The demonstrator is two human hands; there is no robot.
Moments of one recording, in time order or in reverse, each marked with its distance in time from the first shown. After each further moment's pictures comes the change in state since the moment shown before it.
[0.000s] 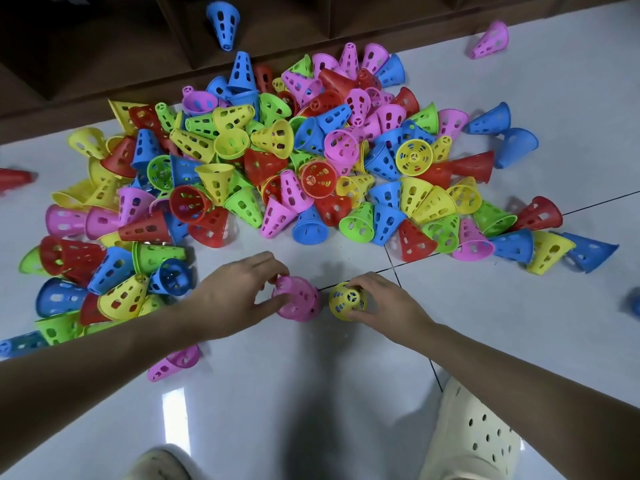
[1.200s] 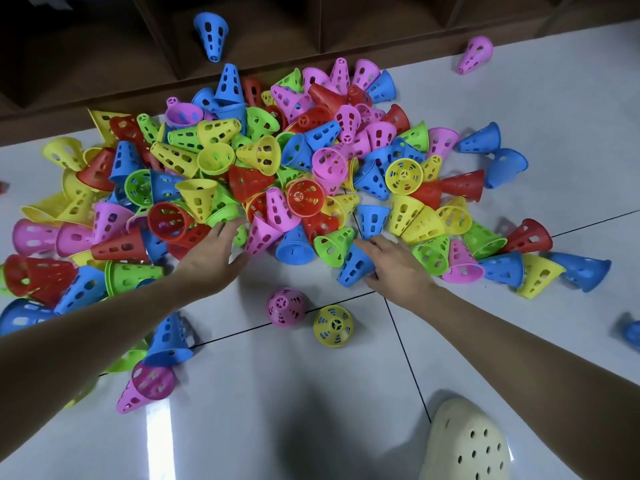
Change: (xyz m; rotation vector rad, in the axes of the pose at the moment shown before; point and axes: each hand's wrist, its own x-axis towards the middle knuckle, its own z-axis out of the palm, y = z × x) left_hand 0.067 -0.081 0.017 -0.100 0.032 -0.457; right_hand 0.080 0.023 -0.069 -0.632 0.019 -0.033
